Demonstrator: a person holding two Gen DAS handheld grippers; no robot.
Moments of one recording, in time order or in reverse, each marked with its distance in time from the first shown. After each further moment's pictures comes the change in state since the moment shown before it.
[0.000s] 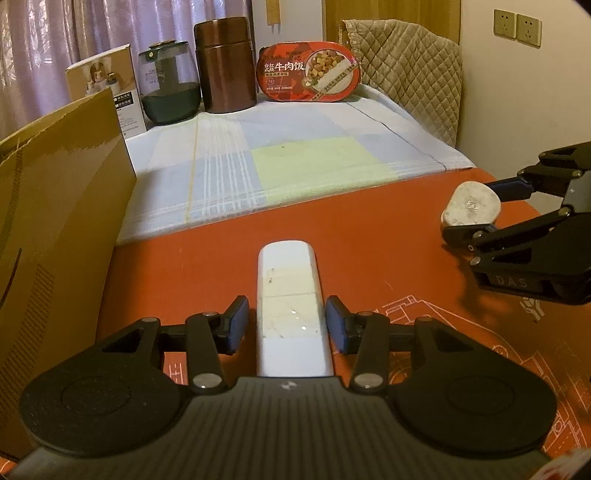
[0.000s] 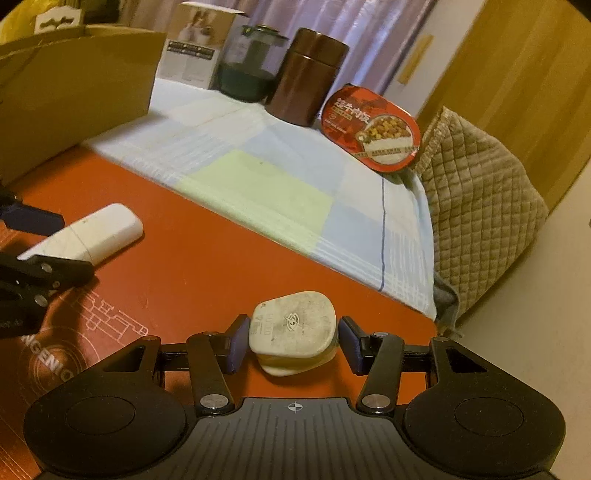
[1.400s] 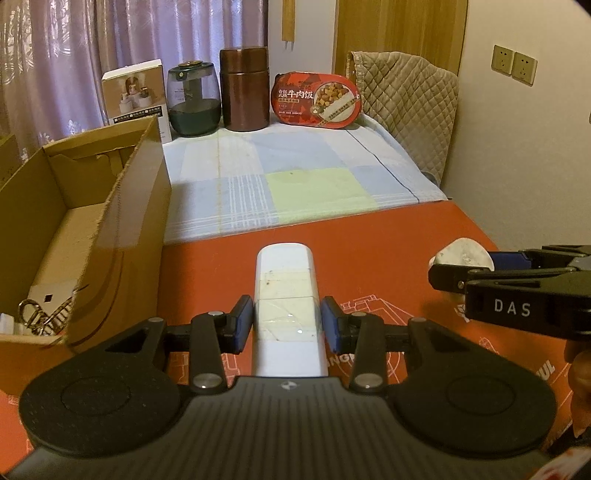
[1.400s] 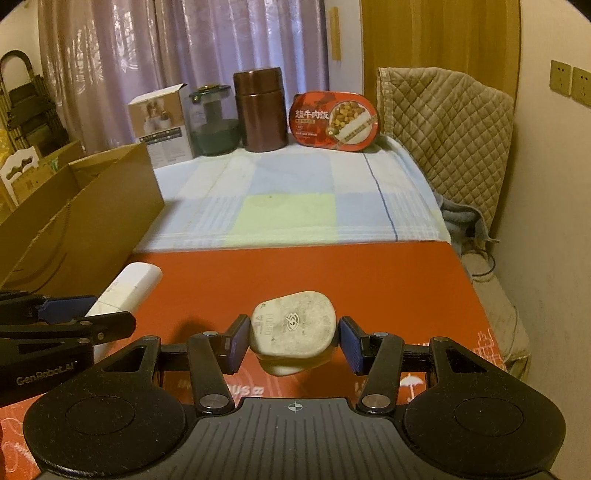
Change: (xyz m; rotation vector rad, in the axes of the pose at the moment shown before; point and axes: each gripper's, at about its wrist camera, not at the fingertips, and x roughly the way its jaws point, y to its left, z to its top) left arm -0.103 0.015 0.013 -0.074 0.003 -0.025; right arm -0.111 -0.007 0.007 0.484 -0.016 0.155
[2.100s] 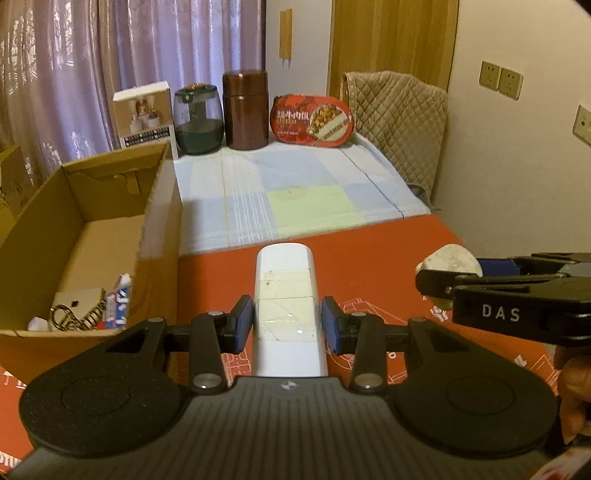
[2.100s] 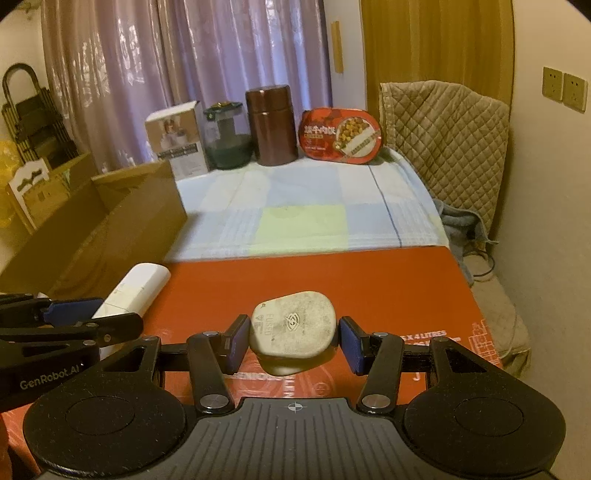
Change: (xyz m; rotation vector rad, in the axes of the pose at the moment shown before) left arm -0.060 0.004 0.007 0.002 -0.036 -0.010; right arm -0.048 0.021 0.003 0.026 -0.022 0.027
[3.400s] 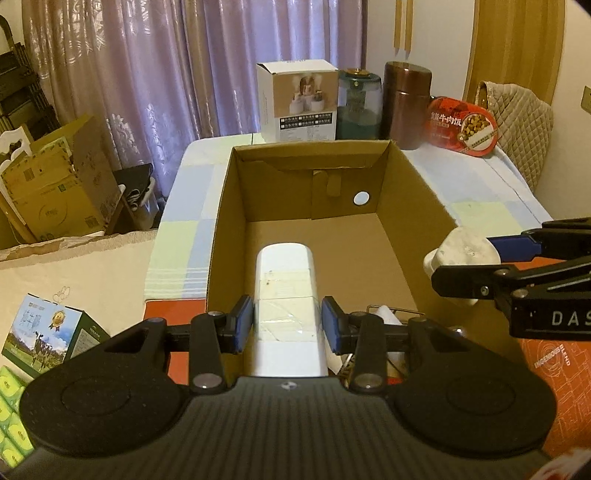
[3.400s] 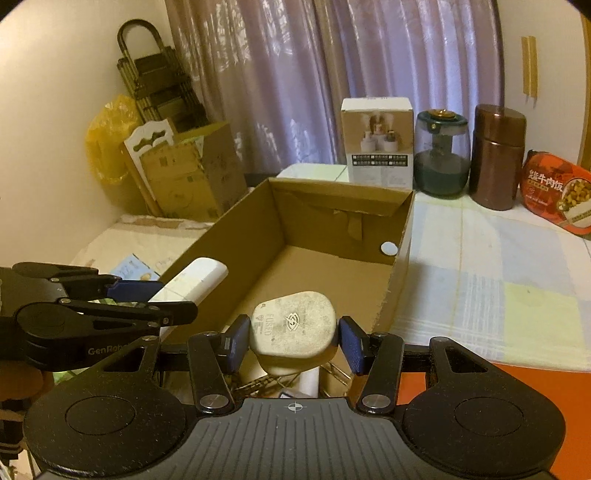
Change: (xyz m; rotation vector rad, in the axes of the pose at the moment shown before) left arm 0.024 0.253 0.038 -0.067 0.089 0.170; right arm 0.123 0.222 0.083 -0.218 0.075 0.371
